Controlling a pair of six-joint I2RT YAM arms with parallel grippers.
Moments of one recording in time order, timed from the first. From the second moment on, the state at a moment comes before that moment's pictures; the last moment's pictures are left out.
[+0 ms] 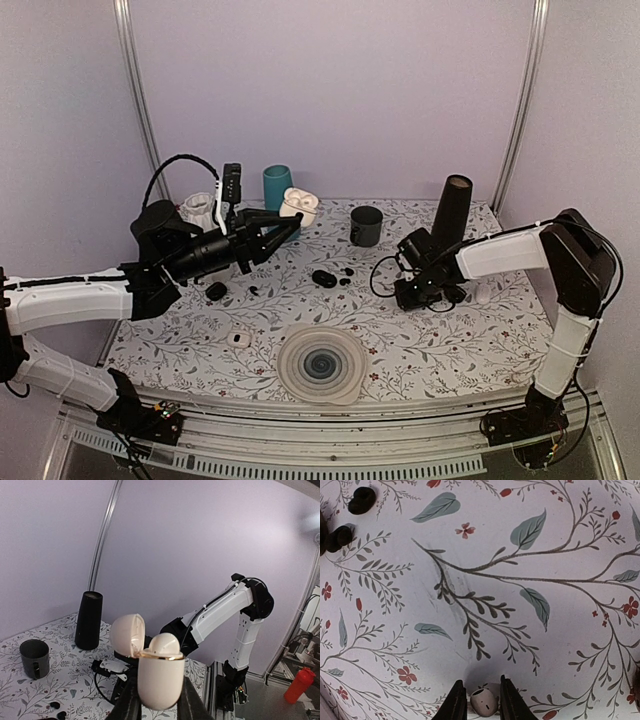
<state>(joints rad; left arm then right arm) -0.80 1.22 0.73 0.69 0.38 -0.37 0.63 1.84 1.05 -0.32 0.10 0.36</state>
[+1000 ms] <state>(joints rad) -0.80 1.22 0.73 0.68 0.38 -0.37 0.67 1.85 1.09 -0.42 0.12 0.54</state>
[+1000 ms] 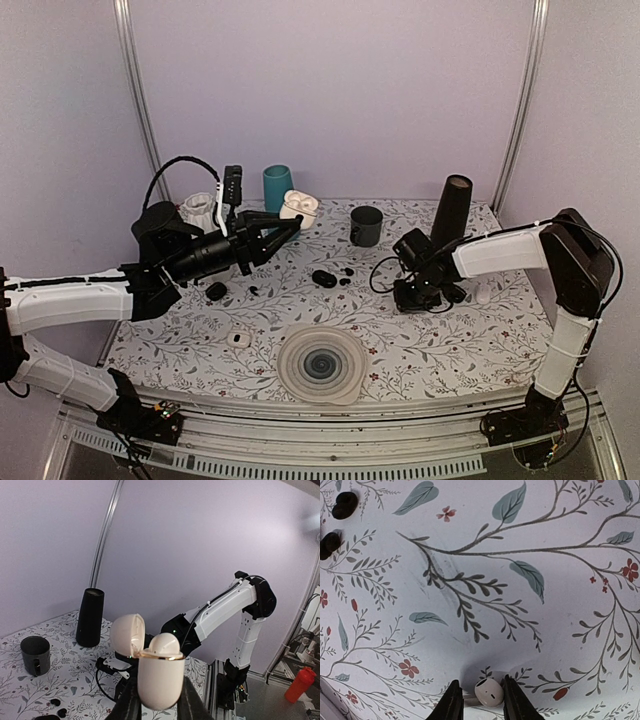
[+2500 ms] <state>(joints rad) -0.80 1.31 0.70 0.69 0.34 -0.37 0.80 1.64 1.24 -0.50 0.31 0.43</state>
